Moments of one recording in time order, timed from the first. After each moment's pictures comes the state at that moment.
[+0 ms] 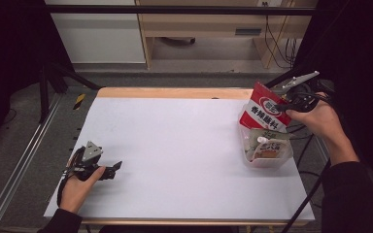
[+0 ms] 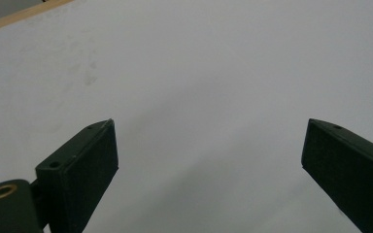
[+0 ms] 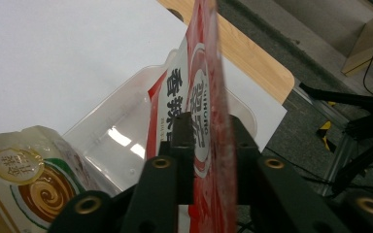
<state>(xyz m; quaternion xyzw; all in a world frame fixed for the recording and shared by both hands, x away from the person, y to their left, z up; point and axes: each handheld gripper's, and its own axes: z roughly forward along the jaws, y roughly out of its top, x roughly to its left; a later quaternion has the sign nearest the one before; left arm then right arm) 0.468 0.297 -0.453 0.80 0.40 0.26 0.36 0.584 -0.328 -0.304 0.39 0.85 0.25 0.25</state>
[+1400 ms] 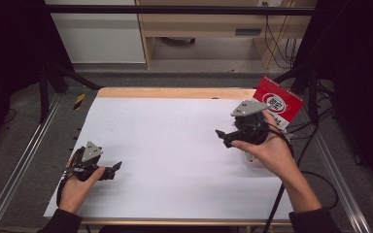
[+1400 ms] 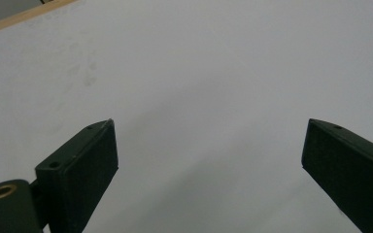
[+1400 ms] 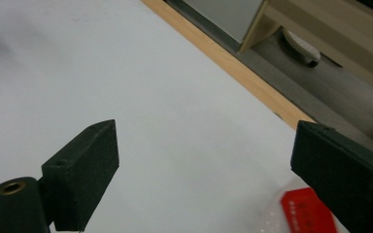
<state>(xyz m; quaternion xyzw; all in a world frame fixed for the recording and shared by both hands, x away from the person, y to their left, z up) 0.467 0.297 -0.453 0.80 0.39 0.26 0.36 0.491 -0.171 -0.308 0.30 0.83 0.38 0.28</state>
